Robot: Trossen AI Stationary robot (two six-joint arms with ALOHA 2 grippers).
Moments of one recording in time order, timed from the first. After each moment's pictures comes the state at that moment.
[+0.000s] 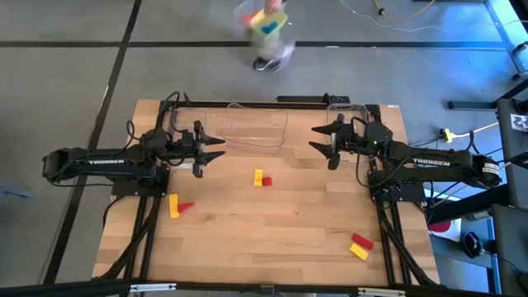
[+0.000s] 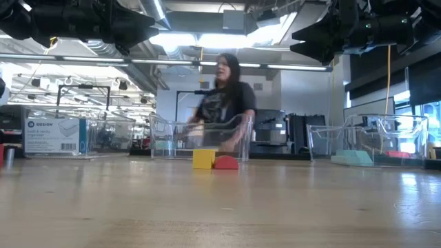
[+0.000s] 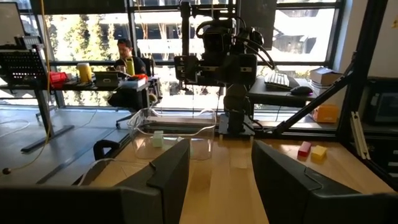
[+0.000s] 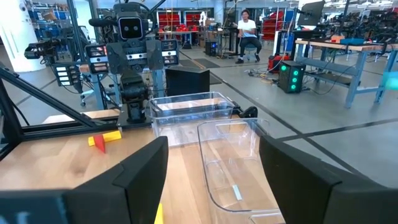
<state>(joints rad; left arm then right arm) 0.25 0.66 0.28 0.51 0.13 -0.02 -0.32 0.82 0.40 0.40 -0.10 0.02</state>
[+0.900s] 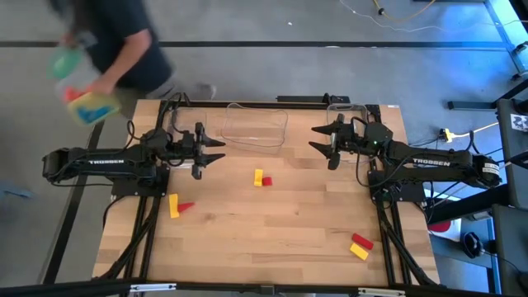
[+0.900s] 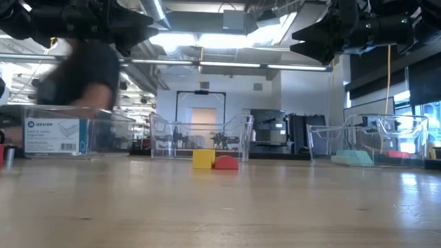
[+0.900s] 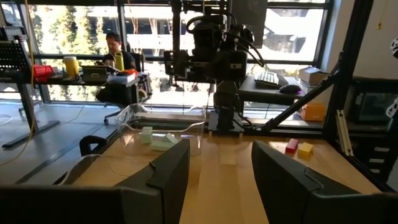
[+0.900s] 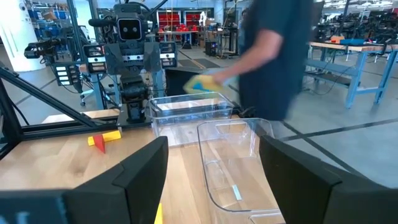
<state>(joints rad) 0.25 0.66 0.28 0.50 0.17 -0.05 -0.32 0.82 0.40 0.40 -0.10 0.02</state>
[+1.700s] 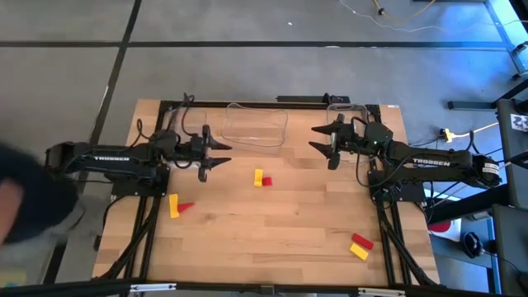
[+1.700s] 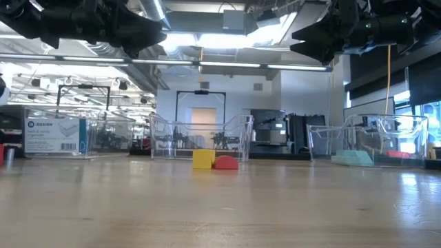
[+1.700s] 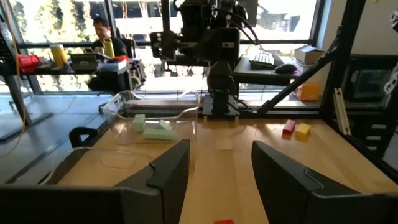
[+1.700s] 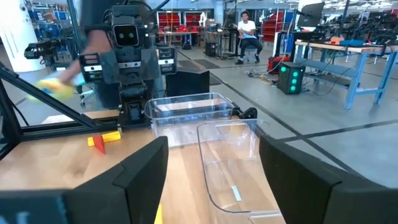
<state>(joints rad) 0.20 0.78 0.33 0.50 0.16 0.00 -0.32 0.82 0.40 0.40 -0.10 0.02</state>
